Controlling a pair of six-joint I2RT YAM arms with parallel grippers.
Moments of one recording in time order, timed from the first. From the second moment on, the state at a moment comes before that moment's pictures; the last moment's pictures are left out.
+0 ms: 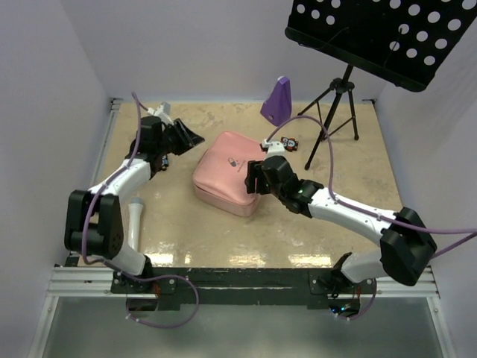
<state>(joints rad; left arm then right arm) -0.14 1.60 0.99 0.13 0.41 -0.73 0.82 1.40 0.89 -0.10 0.29 0.51</state>
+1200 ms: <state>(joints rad) -0.31 0.88 0.32 -0.06 0.24 -0.84 0.54 1.90 1.33 -0.01 0.43 0.52</state>
